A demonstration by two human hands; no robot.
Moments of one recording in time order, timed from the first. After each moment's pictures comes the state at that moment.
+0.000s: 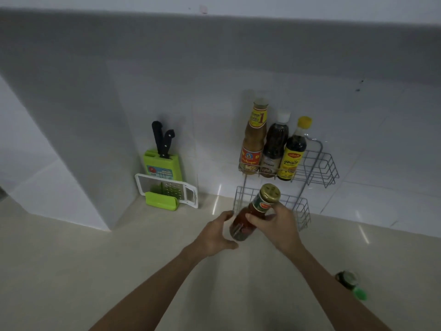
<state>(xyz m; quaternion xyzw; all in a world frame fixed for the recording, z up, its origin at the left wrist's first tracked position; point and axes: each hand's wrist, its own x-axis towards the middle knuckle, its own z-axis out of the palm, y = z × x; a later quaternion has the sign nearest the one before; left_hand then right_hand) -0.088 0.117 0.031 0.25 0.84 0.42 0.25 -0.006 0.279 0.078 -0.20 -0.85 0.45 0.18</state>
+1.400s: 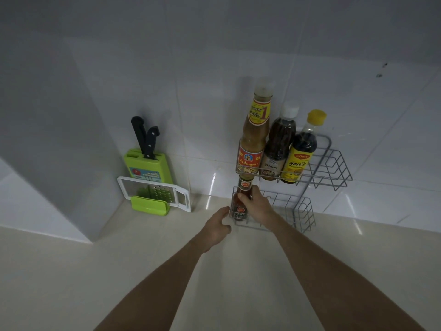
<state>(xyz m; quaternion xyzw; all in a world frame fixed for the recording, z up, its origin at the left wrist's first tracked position) -0.155 0.165 -0.013 0.12 0.79 0.48 0.35 -0.127 0.313 0.025 -0.26 -0.84 0.47 -0.01</state>
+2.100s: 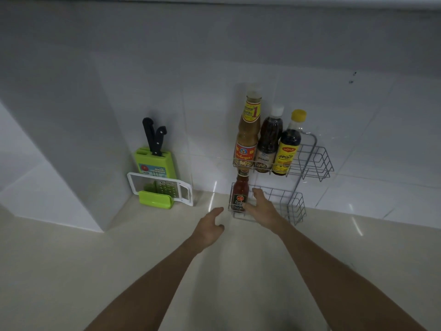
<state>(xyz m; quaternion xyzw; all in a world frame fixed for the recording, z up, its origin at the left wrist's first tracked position) -0.109 0.129 0.009 0.16 0.85 0.44 0.25 -0.059 0.299 0.053 -0.22 -0.86 0.46 0.00</state>
